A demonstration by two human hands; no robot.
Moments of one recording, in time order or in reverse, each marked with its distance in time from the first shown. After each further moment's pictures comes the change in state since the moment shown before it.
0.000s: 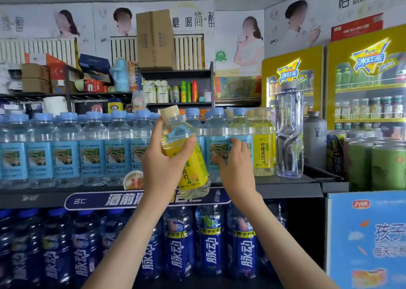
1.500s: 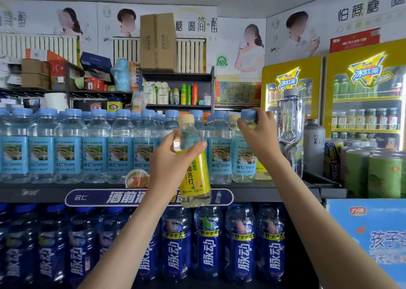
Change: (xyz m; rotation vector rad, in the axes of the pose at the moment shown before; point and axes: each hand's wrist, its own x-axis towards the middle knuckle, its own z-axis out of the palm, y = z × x) left_hand 0.005 0.000 0.001 0.038 -0.158 -0.150; right_hand 0.075 0.007 -0.045 0.120 0.116 -0.043
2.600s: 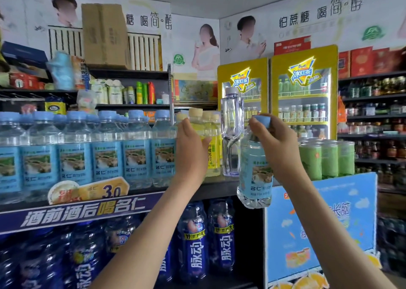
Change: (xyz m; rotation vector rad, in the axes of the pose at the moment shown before) left_hand 0.009 0.028 0.154 0.355 -0.093 0.252; right_hand -0.047 0.023 -0.137 0.213 0.111 0.004
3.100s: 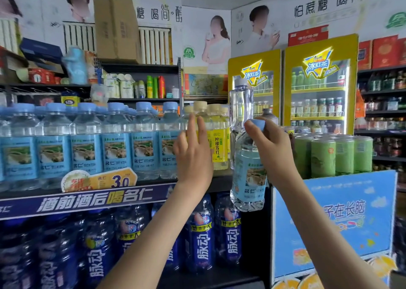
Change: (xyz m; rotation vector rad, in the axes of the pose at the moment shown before) left_hand -0.026 -0.021 0.006 0.432 0.099 0.208; right_hand -0.014 0.010 0.019 0.131 -0.087 0.074
